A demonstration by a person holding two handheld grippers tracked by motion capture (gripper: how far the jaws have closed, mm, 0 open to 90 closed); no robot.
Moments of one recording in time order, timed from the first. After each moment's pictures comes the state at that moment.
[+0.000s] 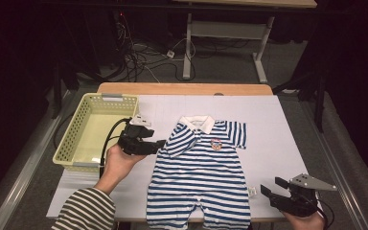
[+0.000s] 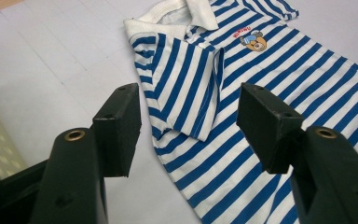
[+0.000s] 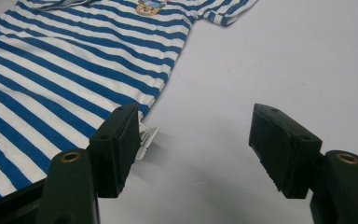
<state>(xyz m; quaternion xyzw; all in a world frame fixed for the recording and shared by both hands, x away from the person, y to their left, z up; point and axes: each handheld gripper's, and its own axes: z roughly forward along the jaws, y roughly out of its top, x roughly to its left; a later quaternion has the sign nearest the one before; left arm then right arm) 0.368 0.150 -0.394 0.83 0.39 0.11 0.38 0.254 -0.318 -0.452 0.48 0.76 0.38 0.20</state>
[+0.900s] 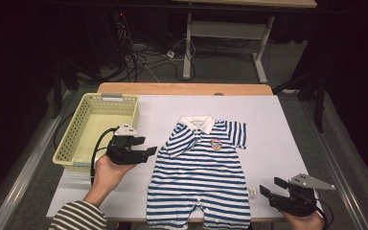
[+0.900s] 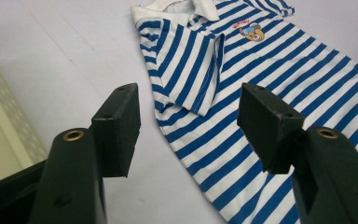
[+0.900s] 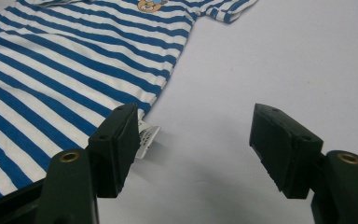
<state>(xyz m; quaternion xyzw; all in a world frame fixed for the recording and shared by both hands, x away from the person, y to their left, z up) 0.341 0.173 -0.403 0.82 0.40 0.12 0.40 0.255 -0.317 -0.454 0.48 0.77 0.38 0.19</state>
